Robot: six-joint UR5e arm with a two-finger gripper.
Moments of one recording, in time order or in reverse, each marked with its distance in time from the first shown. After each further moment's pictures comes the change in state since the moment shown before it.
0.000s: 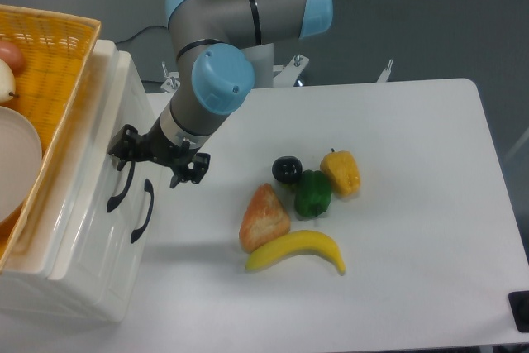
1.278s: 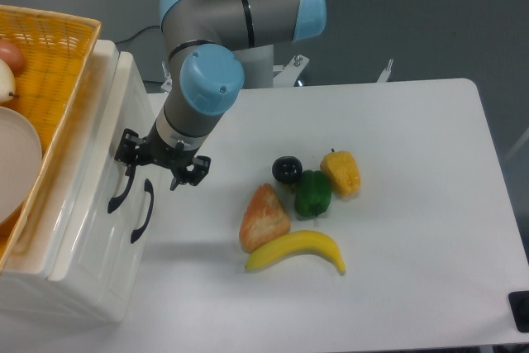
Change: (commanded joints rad) arm -0.017 0.000 0.008 0.049 0.072 0.011
